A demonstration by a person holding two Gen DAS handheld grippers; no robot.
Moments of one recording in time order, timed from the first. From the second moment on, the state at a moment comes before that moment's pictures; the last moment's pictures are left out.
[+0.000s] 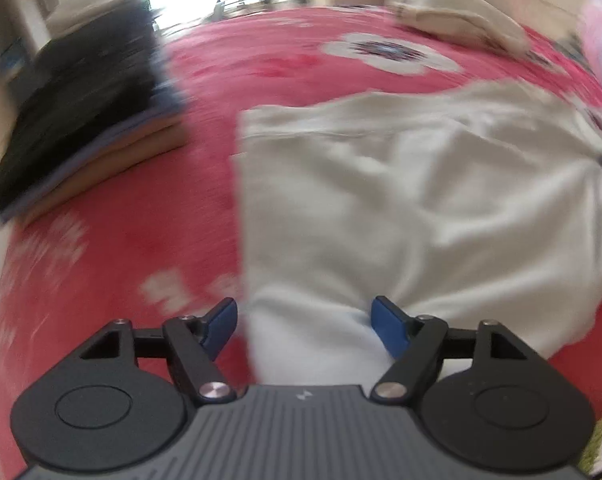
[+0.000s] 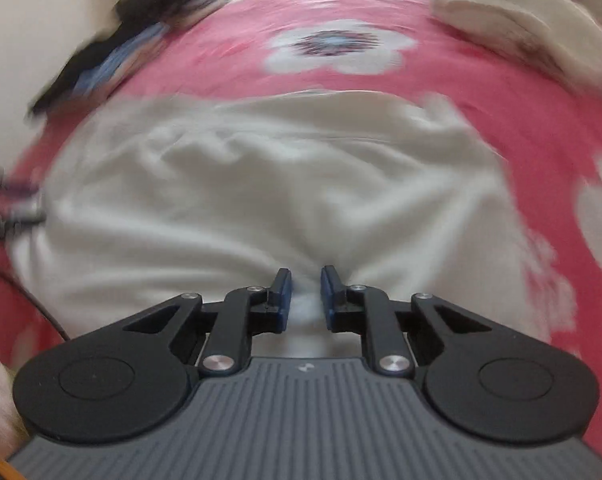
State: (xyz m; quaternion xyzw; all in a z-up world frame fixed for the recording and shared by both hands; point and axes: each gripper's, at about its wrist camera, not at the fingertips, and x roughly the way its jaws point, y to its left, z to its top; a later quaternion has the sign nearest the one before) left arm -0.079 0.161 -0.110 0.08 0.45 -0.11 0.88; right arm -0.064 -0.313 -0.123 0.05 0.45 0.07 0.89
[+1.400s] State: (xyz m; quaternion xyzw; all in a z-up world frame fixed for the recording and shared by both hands) left arm -0.054 0.175 -0.070 -0.02 0.38 -0.11 0.92; right arm -0.074 -0.350 -0.106 0.32 0.38 0.00 0.87
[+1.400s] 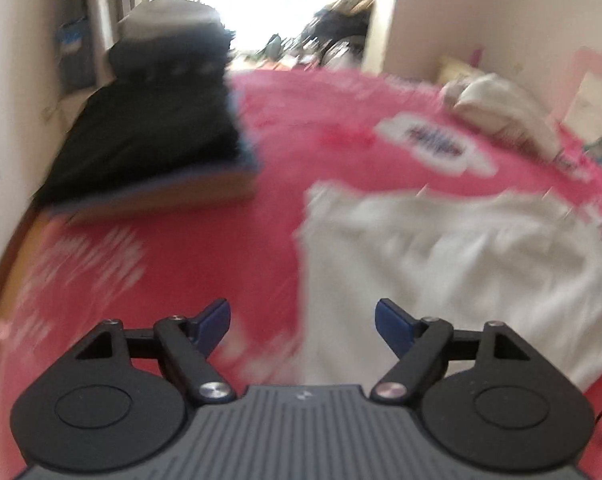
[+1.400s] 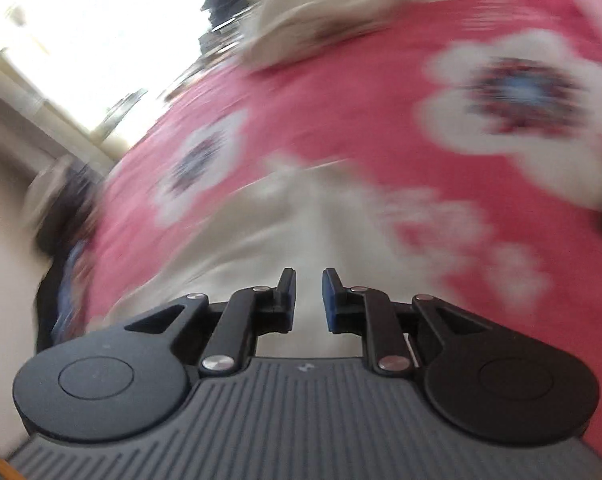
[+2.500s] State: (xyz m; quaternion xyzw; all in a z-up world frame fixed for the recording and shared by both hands) left arm -0.048 0.201 -0.092 -0.22 0.43 -0.13 0.86; right arm -0.081 -0.328 -0.170 0.62 0.38 0.11 0.68
